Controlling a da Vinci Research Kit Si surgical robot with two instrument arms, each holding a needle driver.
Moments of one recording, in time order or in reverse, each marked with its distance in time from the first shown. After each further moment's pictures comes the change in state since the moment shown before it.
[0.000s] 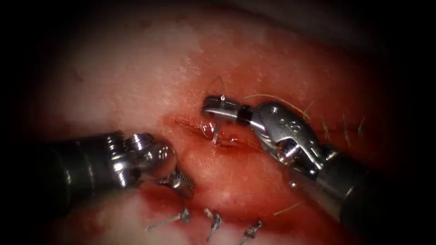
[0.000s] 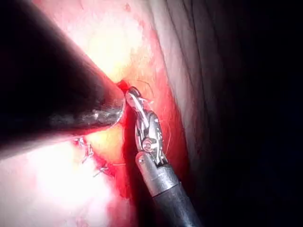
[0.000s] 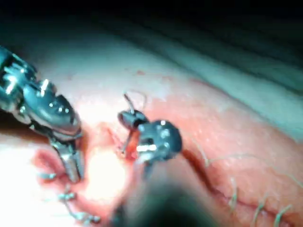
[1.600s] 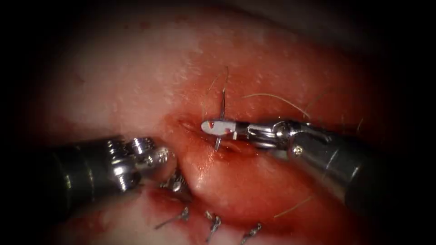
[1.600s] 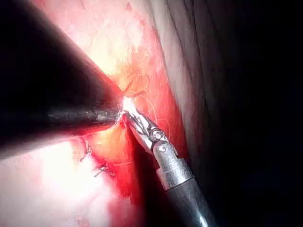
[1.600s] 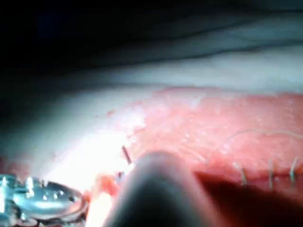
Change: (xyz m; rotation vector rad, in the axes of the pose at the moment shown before) right arm -0.002 -0.004 0.002 0.044 -0.070 0.959; left arm 0.000 -0.001 0.000 -0.002 -0.004 0.003
